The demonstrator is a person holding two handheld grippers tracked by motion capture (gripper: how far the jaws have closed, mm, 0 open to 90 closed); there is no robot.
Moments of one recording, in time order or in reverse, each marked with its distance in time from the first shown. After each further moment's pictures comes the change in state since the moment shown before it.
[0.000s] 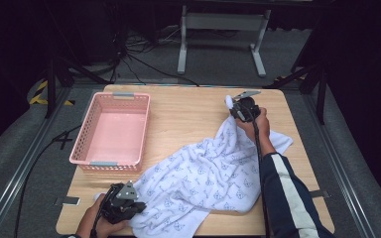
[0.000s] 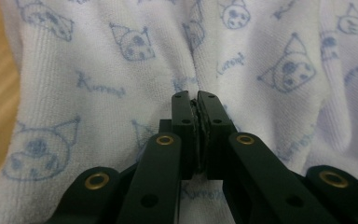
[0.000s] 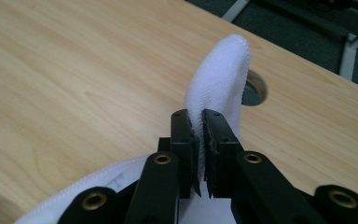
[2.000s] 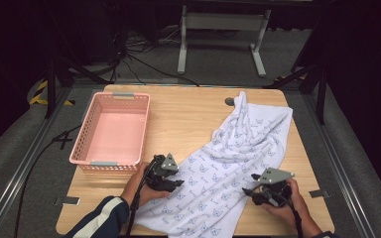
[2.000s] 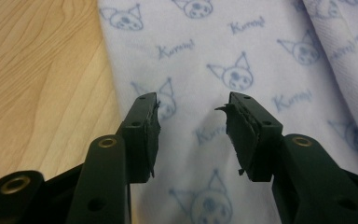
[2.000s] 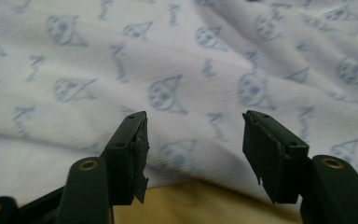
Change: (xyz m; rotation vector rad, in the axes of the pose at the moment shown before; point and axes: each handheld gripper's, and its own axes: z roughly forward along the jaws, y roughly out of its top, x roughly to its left) left arm 0.022 0.119 0.072 -0.091 0.043 0.135; right arm 0.093 -0.183 -0.157 0.018 0.241 -0.231
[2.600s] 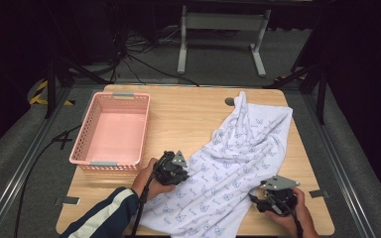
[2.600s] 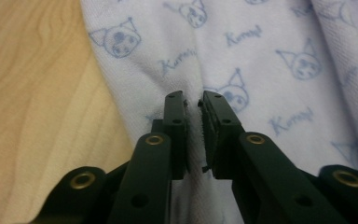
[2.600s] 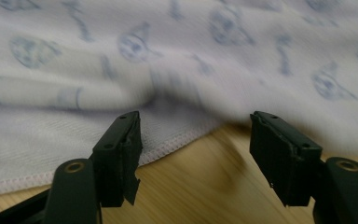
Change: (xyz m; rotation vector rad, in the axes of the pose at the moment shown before) left arm 0.002 0.014 0.012 0.041 -0.068 0.028; right arm -0.004 -0.025 -0.007 0.067 -0.097 0.130
